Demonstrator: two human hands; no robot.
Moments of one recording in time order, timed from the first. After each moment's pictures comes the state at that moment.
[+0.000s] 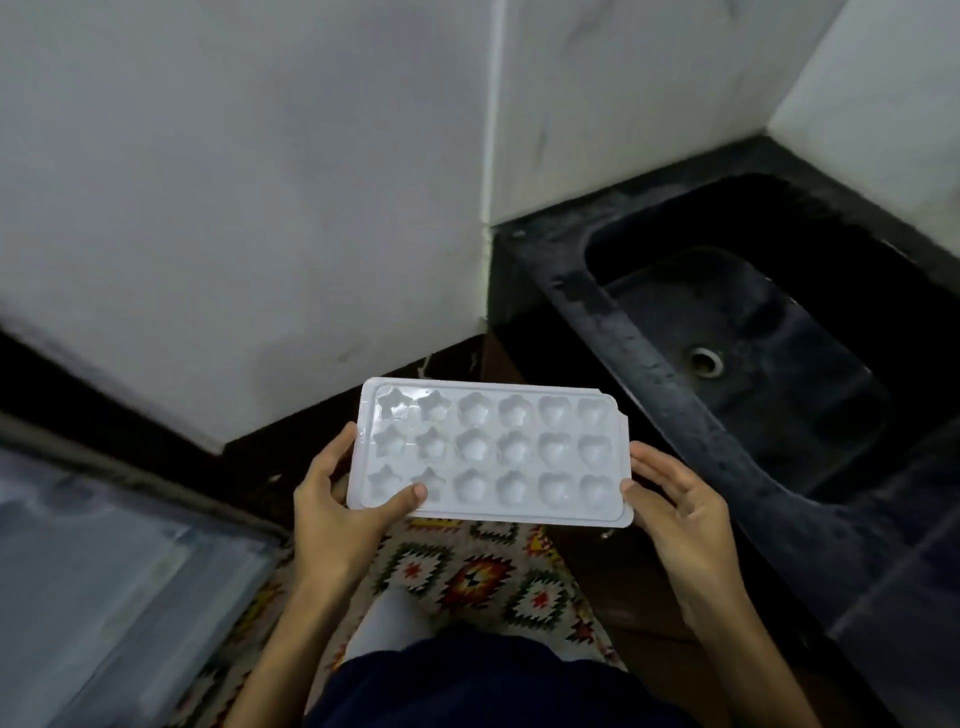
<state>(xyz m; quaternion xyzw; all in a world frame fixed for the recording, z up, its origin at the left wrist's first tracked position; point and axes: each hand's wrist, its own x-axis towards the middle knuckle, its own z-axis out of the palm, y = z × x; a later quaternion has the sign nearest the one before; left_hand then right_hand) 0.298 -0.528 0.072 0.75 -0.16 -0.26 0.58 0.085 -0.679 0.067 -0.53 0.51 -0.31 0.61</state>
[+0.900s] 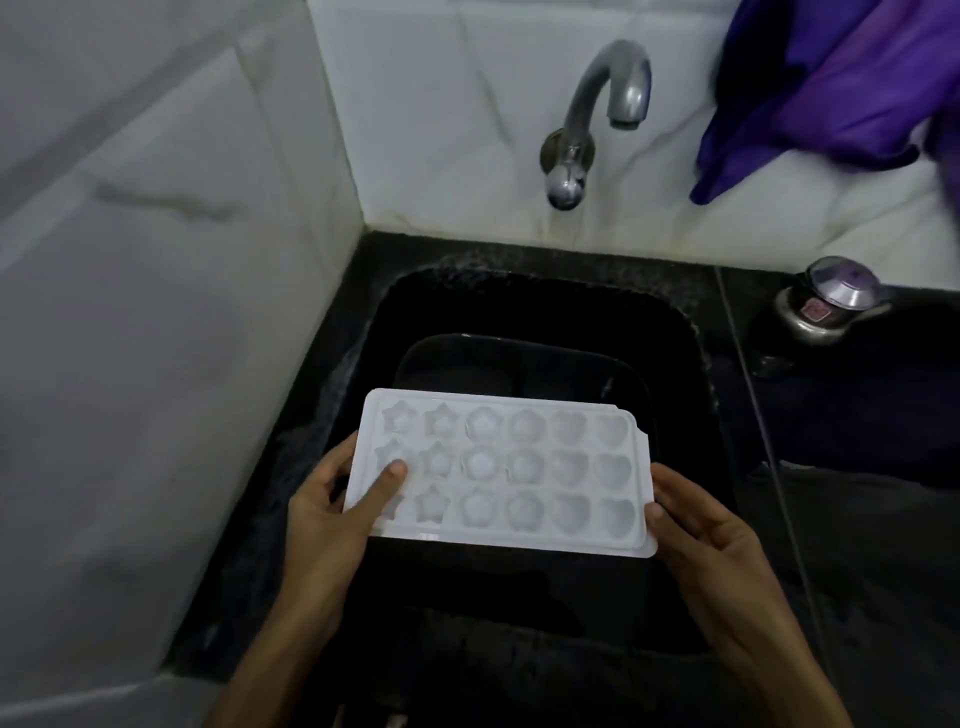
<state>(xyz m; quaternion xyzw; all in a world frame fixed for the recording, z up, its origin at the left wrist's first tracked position) 0.310 -0.971 0.113 0.57 -0.41 -0.55 0.44 0.051 -0.873 0.108 -0.20 0.61 -0.58 0.50</state>
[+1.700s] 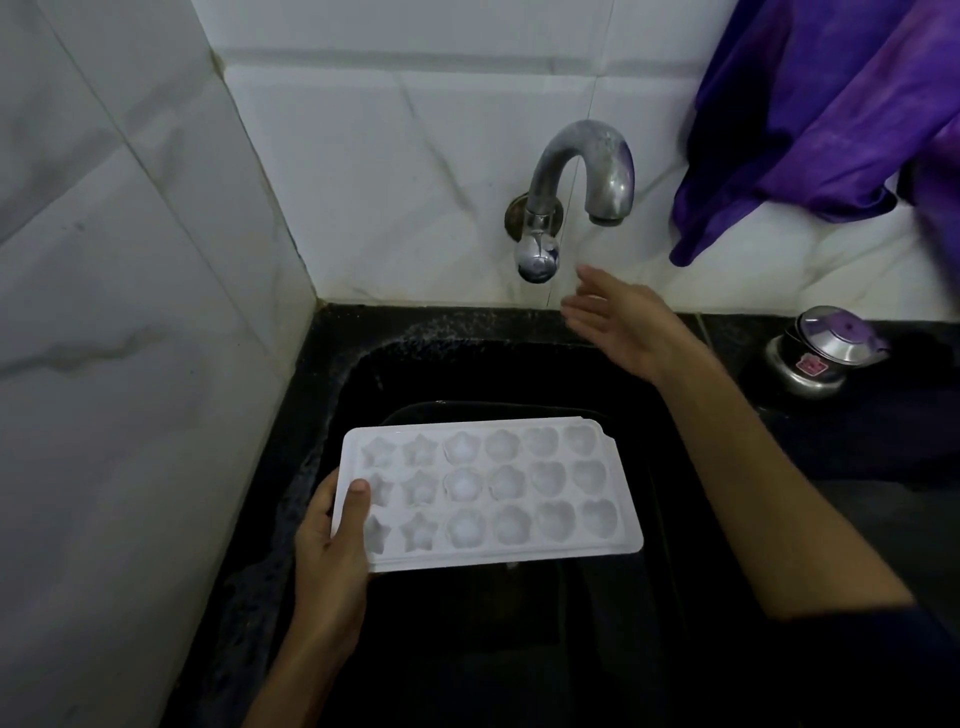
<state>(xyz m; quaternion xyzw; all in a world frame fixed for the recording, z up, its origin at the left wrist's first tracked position) 0.268 -1.076 0.096 0.57 -0.37 -0.58 0.45 -0.019 -1.152 0.176 -0.20 0.61 -0.55 0.53</state>
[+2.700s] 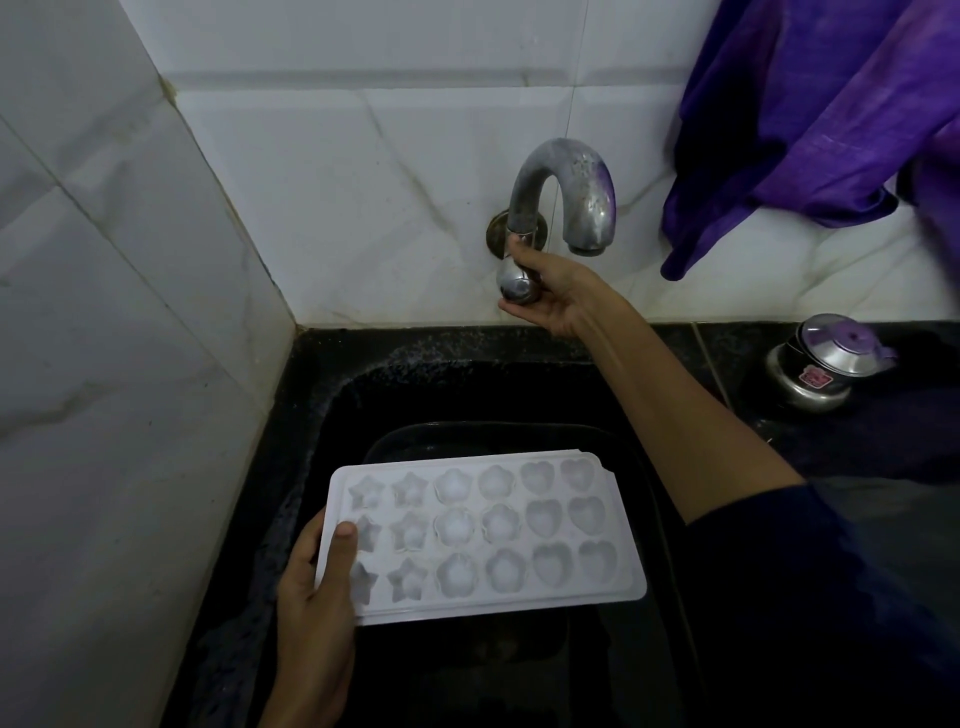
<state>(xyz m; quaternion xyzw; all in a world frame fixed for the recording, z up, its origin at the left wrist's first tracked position) 0.262 -1.085 0.081 0.57 -0.37 -0.57 0.46 -0.016 -1.241 0.171 -0.14 0.57 -0.56 0.58</state>
